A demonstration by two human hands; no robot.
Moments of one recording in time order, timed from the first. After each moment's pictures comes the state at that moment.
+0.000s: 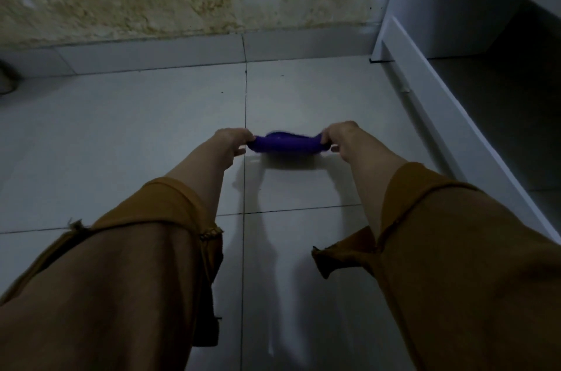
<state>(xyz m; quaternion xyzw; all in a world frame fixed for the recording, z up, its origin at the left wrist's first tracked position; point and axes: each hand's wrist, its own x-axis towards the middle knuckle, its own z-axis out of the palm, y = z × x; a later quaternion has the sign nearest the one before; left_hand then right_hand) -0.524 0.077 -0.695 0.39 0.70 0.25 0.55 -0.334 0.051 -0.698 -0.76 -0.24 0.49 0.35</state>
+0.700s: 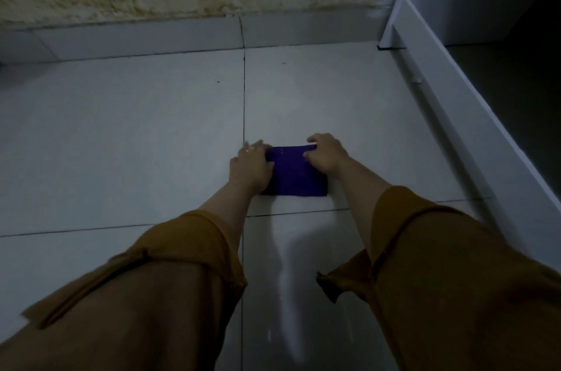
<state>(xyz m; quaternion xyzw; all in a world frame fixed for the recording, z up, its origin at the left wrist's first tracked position) -0.512 0.074 -0.789 0.76 0.61 0.04 0.20 -0.352 0.052 -0.756 -0.75 -0.54 0.36 0.13</state>
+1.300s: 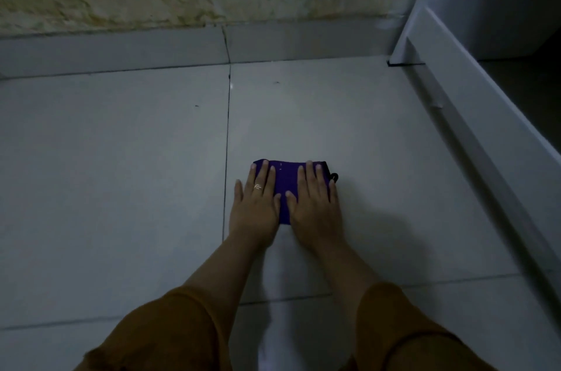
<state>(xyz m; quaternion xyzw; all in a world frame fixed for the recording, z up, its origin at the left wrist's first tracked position) -0.475 0.136 -0.868 0.82 0.57 0.00 0.11 -0.357 0.100 -0.871 -0.76 -0.64 0.10 0.09</state>
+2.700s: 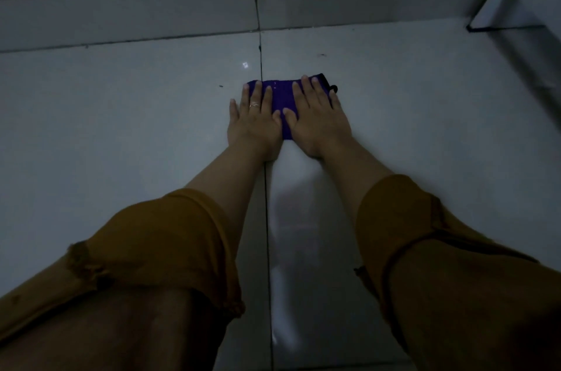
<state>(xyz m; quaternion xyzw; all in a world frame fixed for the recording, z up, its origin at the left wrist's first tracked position) -0.510 0.310 -0.864 0.79 0.61 -0.02 0.09 -0.389 0.293 -0.872 -0.72 -0.69 0.09 0.06</state>
